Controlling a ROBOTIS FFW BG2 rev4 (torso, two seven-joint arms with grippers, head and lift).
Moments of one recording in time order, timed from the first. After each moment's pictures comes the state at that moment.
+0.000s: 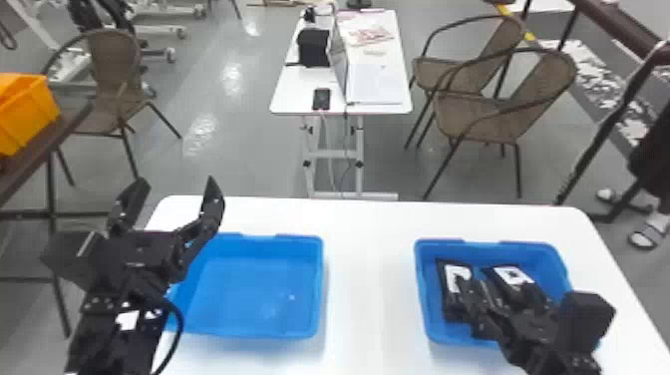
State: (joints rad) left arm 0.33 0.01 0.12 -1.93 0.11 -0.14 -0.12; right arm 0.33 -0.04 -0.06 -1.64 -0.18 0.07 0.11
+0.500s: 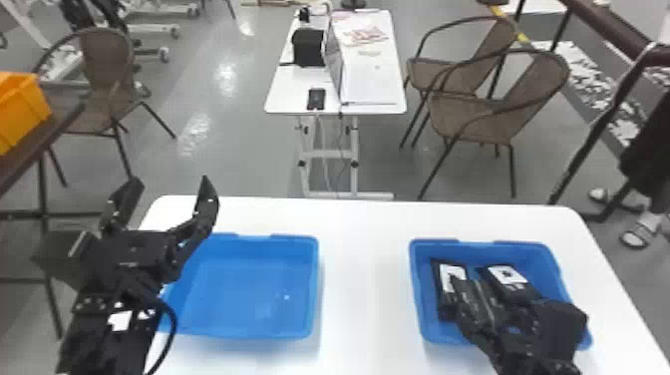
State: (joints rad) left arm 0.33 0.02 0.12 -1.93 0.11 -0.14 -0.12; right arm 0.26 -0.06 -0.08 -1.48 -0.18 0.15 0.12
